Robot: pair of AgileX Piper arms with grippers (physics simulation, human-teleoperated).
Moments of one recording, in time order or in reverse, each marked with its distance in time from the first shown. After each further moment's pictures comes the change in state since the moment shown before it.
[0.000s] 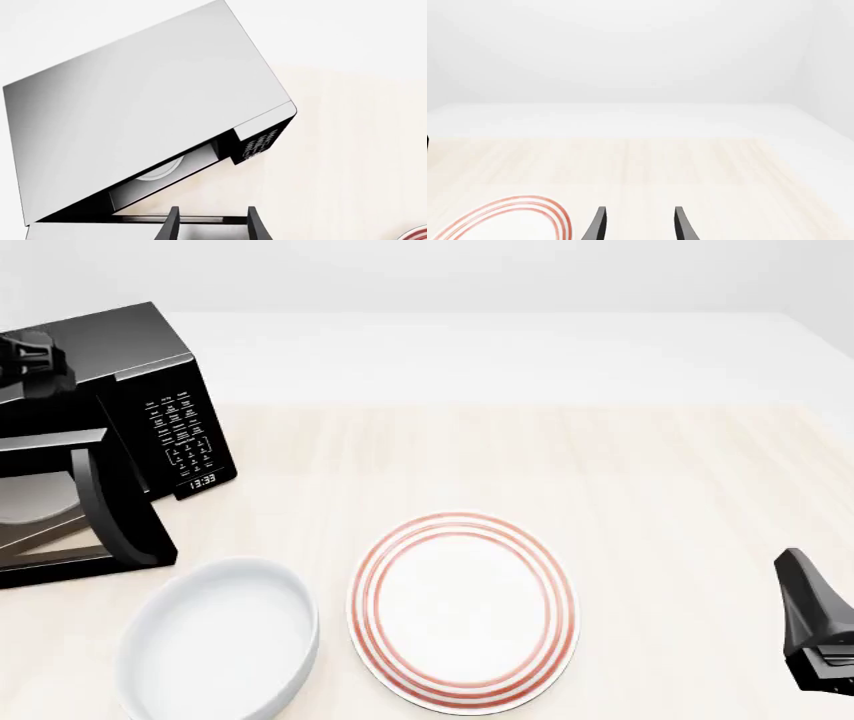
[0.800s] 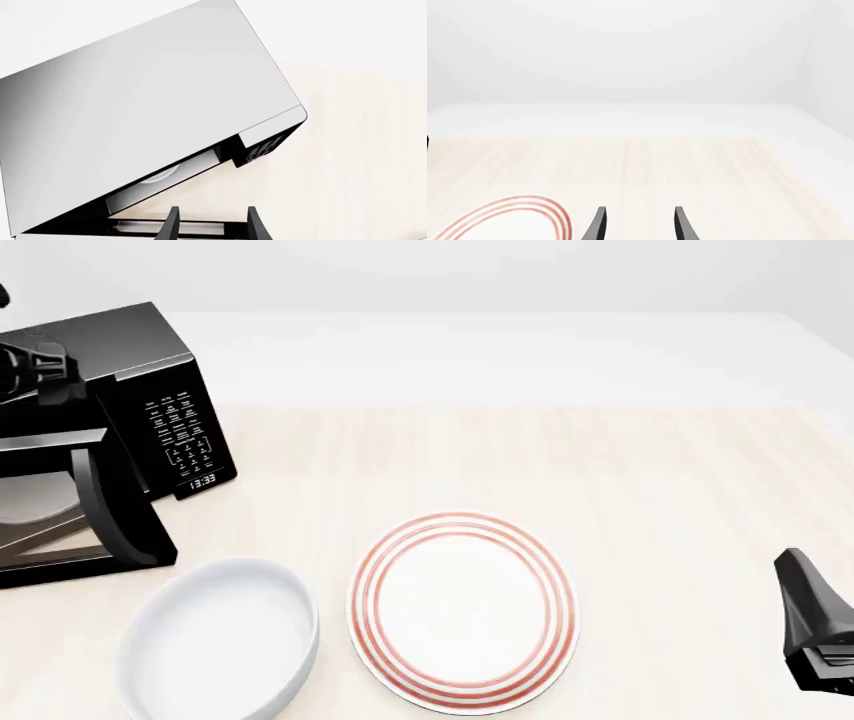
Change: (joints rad) left arm 0.008 0.067 -0.002 -0.040 -0.011; right arm 0.000 0.000 0.000 0.000 0.000
